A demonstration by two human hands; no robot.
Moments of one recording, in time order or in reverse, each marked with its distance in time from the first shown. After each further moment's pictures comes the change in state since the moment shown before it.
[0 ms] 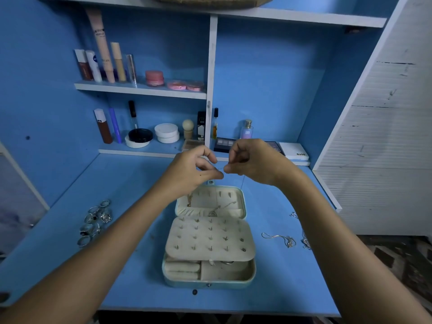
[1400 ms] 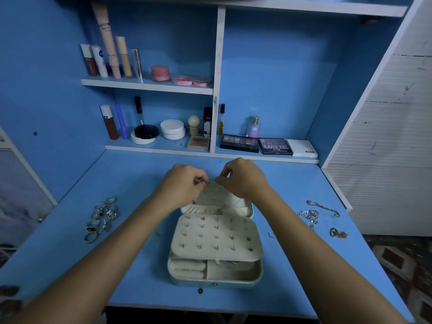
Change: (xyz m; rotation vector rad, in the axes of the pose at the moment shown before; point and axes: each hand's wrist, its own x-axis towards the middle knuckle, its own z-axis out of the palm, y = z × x) left_hand -0.016 -0.030 -0.003 0.474 -0.003 -0.091; right_hand 0.033 0.031 0.069 -0.387 0.100 0.195
